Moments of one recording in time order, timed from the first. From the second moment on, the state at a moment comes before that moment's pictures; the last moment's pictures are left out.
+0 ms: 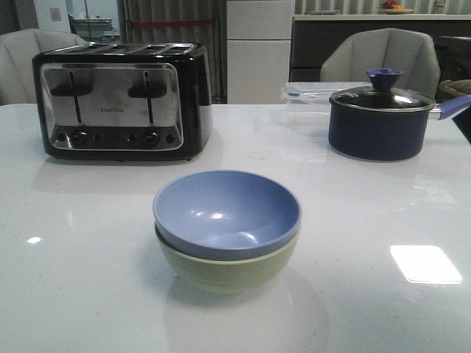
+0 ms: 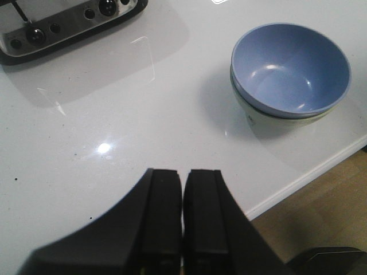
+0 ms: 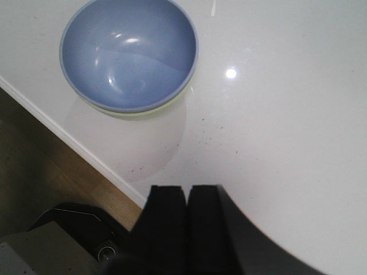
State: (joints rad) left arm -0.50 0.66 -0.66 -0.01 0.74 0.13; right arm 0.48 0.86 -0.65 0.19 0.64 -0.20
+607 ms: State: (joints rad) left arm -0.50 0.65 -0.65 -0.01 0.73 0.13; right arm 0.48 0.86 -0.65 0.19 0.64 -0.20
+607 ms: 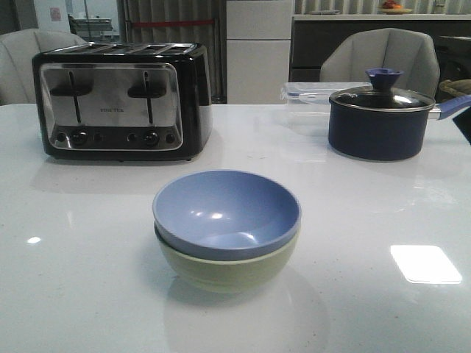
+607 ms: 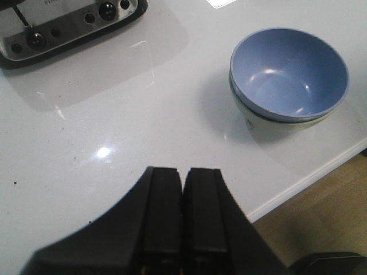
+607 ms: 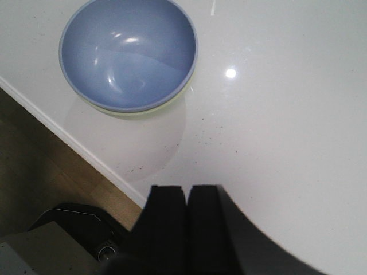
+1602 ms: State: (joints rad) left arm -0.07 -0.01 0.00 -0.10 0.08 0.13; right arm 0.48 0.86 -0.65 0.19 0.64 -0.20
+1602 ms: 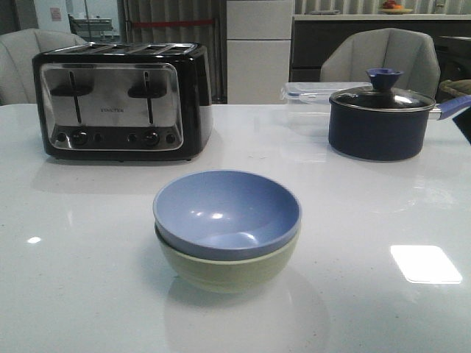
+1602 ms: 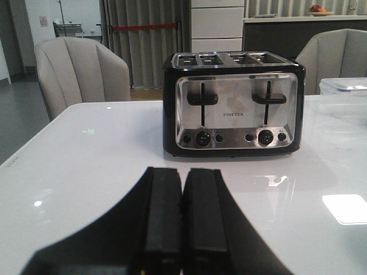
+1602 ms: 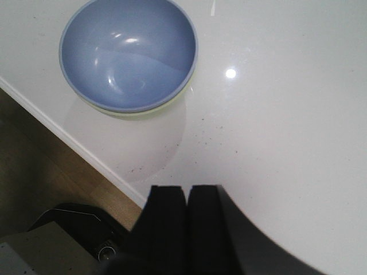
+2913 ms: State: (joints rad) left arm -0.07 -0.01 0.00 -0.10 0.05 0.13; right arm 0.32 0.61 -0.51 0.17 0.52 -0.20
